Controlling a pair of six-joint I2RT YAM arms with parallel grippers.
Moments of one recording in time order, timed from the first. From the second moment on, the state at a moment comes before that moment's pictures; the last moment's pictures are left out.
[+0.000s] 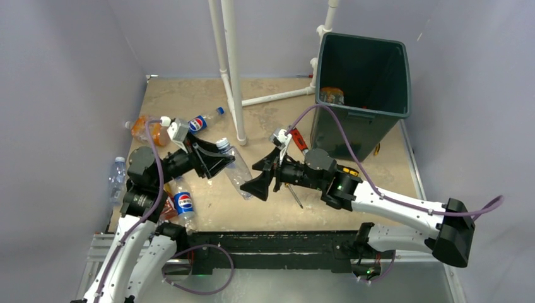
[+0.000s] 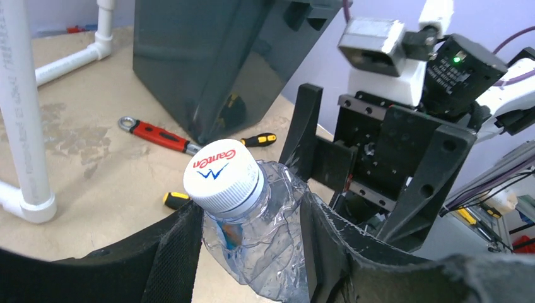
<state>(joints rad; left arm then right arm) -0.23 0.60 0.70 -0.07 0.76 -0.48 1.04 1.10 0.79 0.24 -0.23 0.44</state>
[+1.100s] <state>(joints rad) -0.27 0.57 0.45 0.81 0.79 -1.10 1.18 1.22 0.52 1.15 -0.13 0.47</state>
